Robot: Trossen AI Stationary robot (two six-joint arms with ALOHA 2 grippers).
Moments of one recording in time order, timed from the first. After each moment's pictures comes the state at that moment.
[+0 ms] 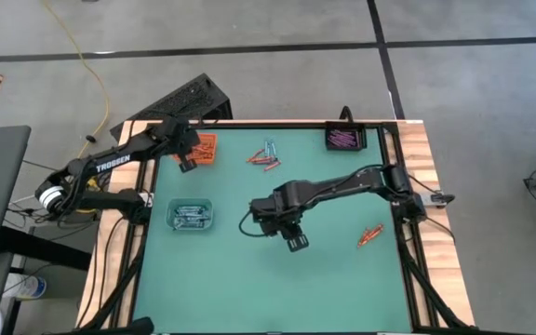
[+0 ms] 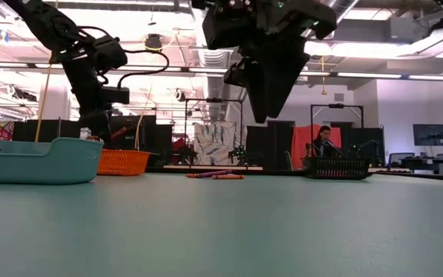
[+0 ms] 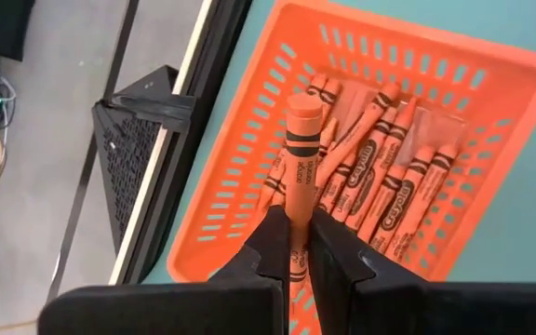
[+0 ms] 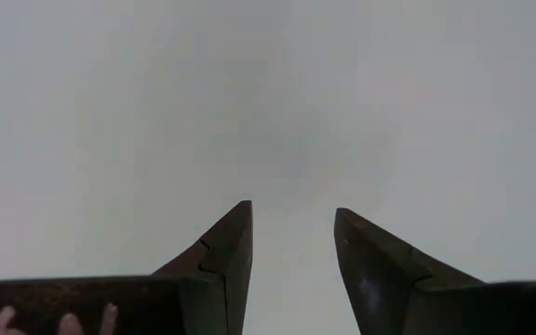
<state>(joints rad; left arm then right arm) 0.89 1.17 0.65 -0.35 -0.18 0.62 0.13 2.09 1.84 -1.21 -0.10 -0.23</state>
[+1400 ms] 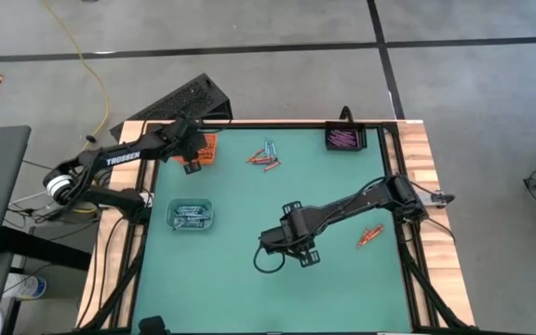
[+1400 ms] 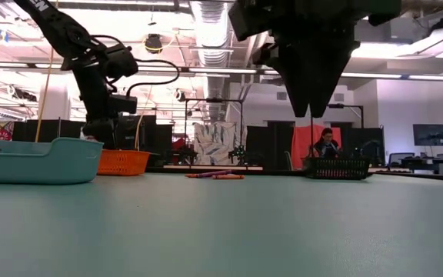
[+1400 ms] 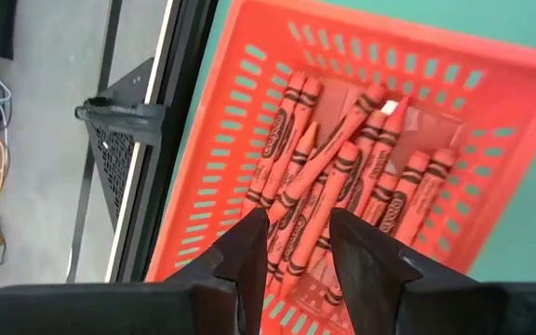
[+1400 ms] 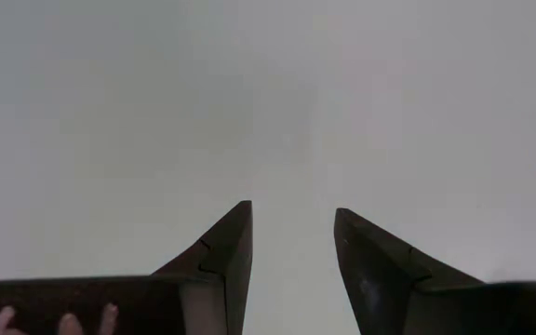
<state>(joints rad) 0.83 1.28 0.67 -0.33 -0.25 0.62 0.29 2.09 1.84 -1.38 0.15 0.00</state>
